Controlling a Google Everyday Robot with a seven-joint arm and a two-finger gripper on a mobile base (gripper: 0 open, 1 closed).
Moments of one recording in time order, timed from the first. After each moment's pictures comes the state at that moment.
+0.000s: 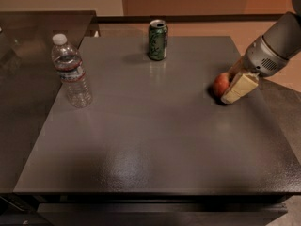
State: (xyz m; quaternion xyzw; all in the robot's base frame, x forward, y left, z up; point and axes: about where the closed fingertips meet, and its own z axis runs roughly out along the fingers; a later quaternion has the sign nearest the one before) arm 0.560 -0.234 0.850 -0.56 0.80 0.13 0.18
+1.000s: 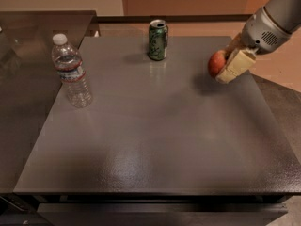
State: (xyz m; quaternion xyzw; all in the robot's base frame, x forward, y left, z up) arm 0.567 -0.208 0.913 -0.56 0.79 0.12 0.21
